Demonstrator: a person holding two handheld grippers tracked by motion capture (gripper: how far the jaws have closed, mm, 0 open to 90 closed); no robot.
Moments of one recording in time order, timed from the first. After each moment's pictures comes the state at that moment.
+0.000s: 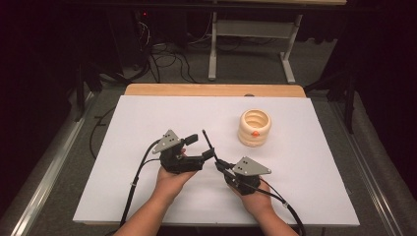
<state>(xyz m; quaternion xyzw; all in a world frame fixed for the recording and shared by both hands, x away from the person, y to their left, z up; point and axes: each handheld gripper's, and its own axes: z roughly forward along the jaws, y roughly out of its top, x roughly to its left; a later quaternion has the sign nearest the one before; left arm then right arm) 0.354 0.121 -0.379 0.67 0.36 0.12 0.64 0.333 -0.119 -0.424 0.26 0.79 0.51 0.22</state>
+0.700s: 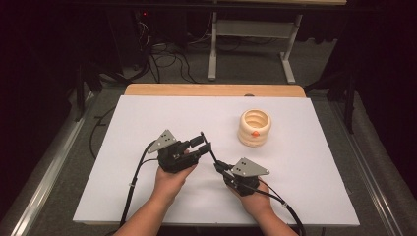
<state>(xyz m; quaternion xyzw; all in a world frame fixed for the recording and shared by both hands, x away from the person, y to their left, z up) 0.353 0.126 -0.379 0.66 0.35 0.10 0.66 0.332 -0.117 -0.427 0.25 0.80 0.50 0.22</state>
